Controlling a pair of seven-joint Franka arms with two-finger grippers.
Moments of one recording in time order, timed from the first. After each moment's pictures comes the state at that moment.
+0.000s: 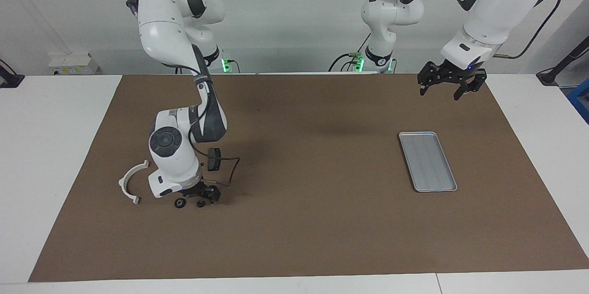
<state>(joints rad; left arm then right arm) -0.09 -0.01 -0.04 -1.64 -0.02 1.61 0.13 0.06 0.67 0.07 -1.47 -0.10 2.13 0.46</state>
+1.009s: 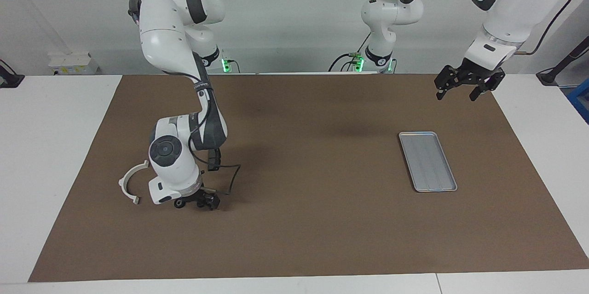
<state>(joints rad) -0.02 -0.01 -0.03 -1.64 -0.02 1.66 0.06 0.06 0.72 0.07 -1.40 -0.10 2.10 0.51</state>
